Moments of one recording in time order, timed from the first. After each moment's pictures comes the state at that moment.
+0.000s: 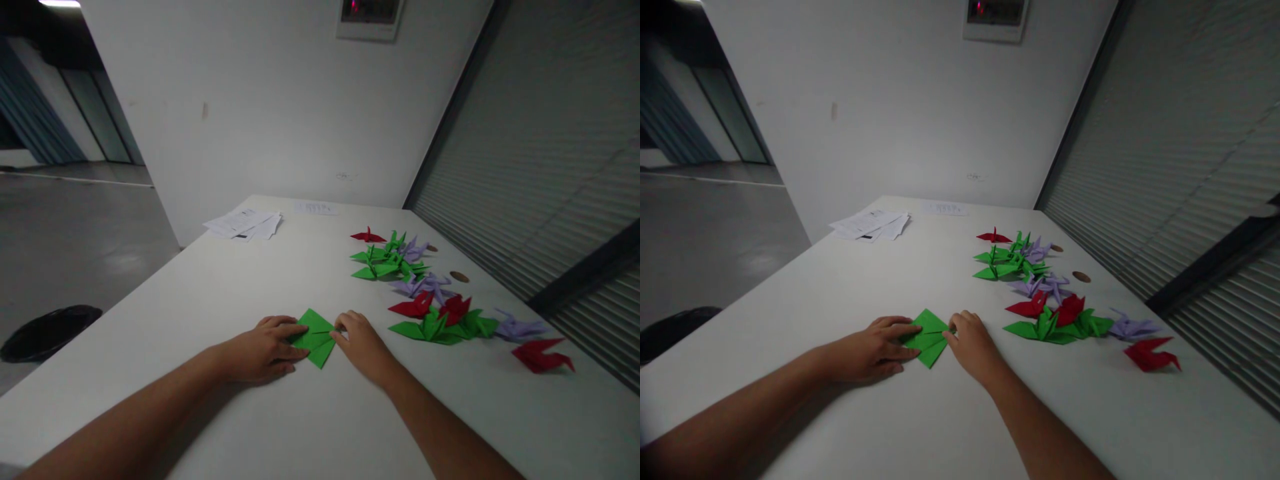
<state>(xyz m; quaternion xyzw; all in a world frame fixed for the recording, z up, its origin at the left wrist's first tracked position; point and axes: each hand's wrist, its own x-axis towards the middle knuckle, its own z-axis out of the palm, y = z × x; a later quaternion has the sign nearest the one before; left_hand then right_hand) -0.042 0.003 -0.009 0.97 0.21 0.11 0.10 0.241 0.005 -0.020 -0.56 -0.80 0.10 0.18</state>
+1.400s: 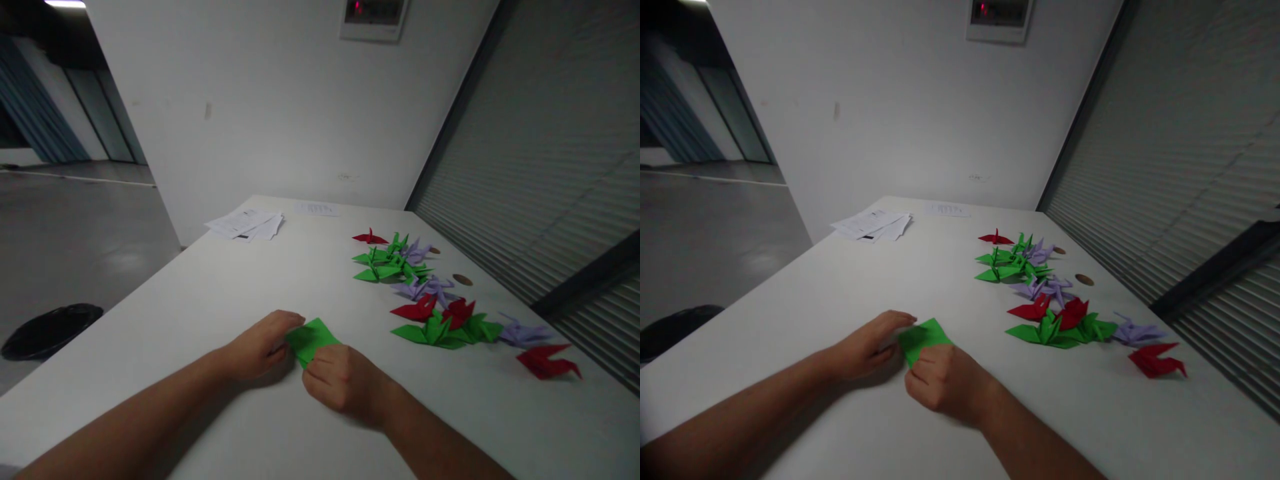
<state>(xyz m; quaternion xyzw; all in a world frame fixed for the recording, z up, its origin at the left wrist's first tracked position) -0.040 0.004 -0.013 0.90 0.24 0.30 0.18 0.210 -0.036 0.015 -0.13 -0.97 -0.09 0.17</state>
